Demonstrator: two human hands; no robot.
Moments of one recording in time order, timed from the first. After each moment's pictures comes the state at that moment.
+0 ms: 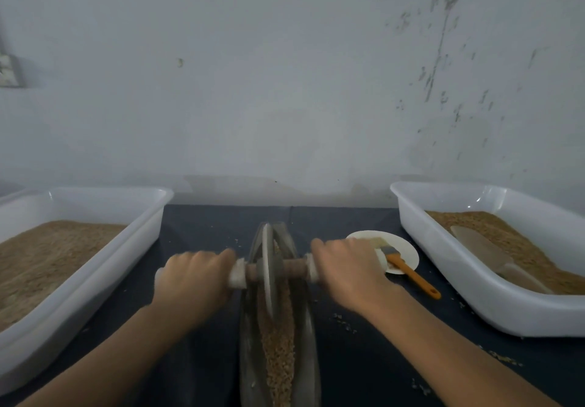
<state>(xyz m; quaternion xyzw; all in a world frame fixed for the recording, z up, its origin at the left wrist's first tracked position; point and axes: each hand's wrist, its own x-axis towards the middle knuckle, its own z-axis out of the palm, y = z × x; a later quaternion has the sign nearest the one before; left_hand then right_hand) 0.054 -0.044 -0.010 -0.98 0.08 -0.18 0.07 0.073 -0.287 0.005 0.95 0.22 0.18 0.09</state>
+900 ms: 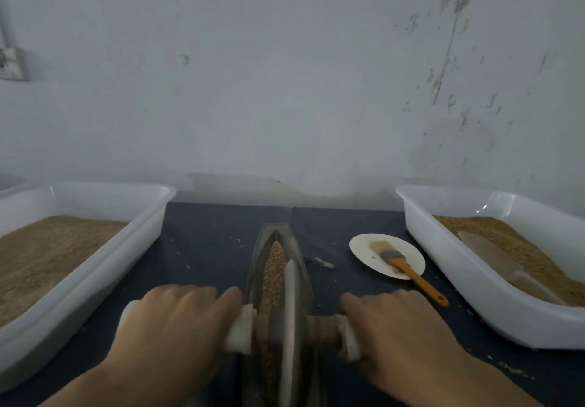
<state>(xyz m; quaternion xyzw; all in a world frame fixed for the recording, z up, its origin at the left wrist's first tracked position) -0.011 -0.046 0.003 -0.95 0.20 -0.21 0.10 0.013 -0.317 -0.005 0.97 0.25 0.02 0.05</state>
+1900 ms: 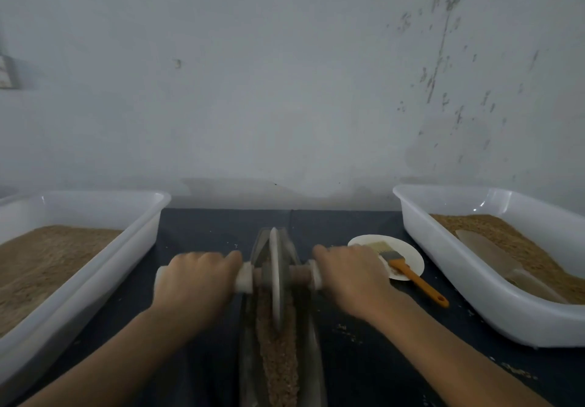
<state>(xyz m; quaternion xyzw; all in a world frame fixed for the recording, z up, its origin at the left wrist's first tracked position) 0.061 -0.045 -0.008 -0.97 0.10 -0.21 0.11 0.084 -0.288 -0.001 0.96 0.22 0.16 0.06</state>
